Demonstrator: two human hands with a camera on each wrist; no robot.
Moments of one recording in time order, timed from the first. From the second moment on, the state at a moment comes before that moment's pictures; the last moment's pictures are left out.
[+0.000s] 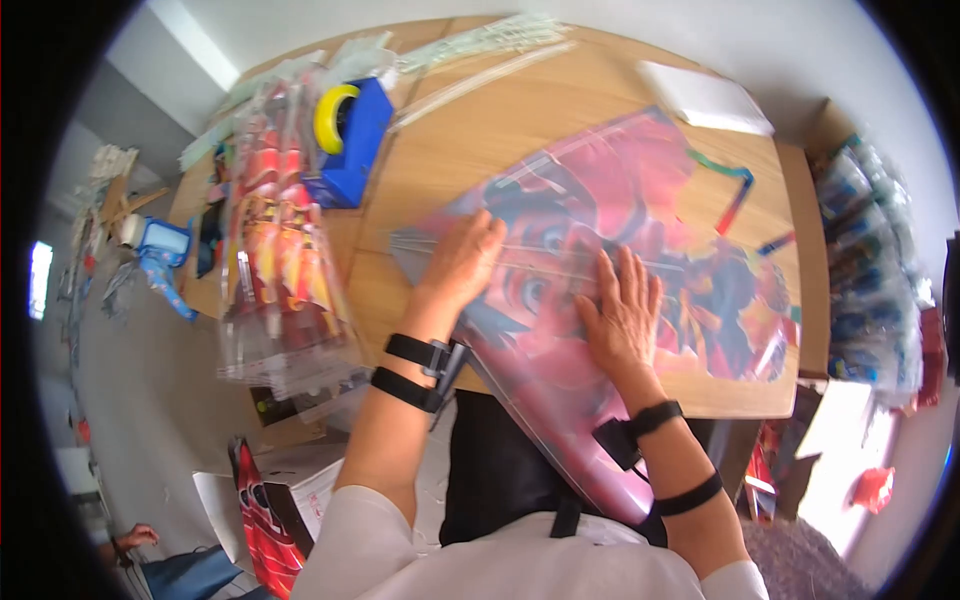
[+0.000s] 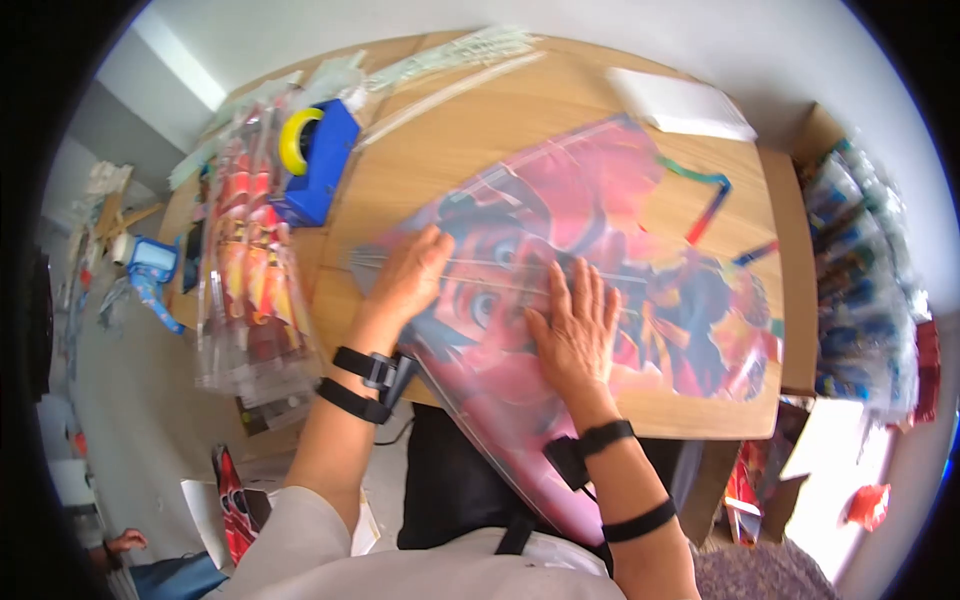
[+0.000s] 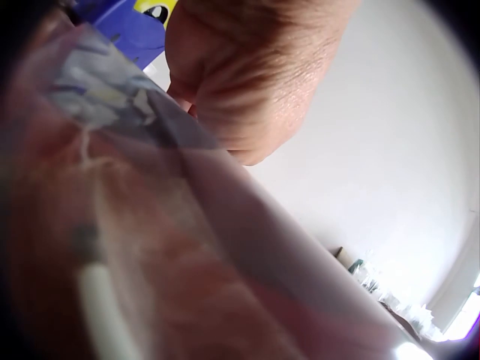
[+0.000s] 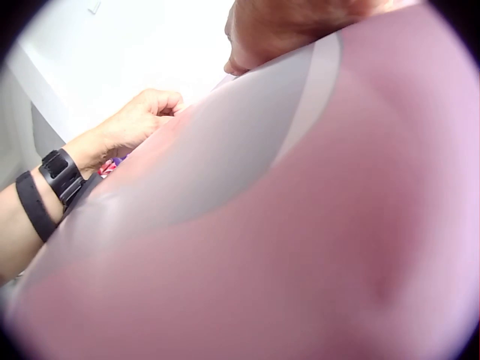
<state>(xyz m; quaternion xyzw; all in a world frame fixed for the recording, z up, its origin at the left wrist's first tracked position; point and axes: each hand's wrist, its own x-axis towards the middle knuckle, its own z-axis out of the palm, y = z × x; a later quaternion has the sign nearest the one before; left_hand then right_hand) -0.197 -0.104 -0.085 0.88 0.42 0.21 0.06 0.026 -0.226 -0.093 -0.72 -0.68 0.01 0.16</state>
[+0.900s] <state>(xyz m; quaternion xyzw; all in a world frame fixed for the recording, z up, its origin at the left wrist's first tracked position) -0.219 -0.086 -0.056 0.81 0.48 0.33 0.10 0.023 -0.225 -0.081 -0.68 -0.71 0.04 0.17</state>
